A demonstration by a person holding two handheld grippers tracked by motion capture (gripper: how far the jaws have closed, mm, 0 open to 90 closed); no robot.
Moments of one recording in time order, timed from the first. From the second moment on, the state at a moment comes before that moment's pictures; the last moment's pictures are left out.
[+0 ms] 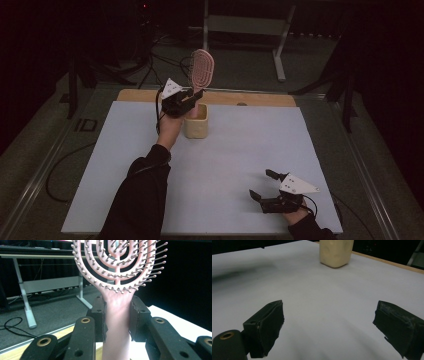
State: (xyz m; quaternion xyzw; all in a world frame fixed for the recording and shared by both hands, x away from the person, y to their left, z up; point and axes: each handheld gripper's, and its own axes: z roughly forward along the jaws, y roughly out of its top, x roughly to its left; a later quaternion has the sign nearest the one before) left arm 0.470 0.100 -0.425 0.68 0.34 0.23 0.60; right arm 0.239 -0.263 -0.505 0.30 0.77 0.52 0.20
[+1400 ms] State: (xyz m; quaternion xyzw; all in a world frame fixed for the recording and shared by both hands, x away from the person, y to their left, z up) left arm 0.472 0.092 -0.449 0.76 0.33 0.17 0.53; right arm 0.238 -0.263 -0.504 0.30 0.77 0.52 0.20
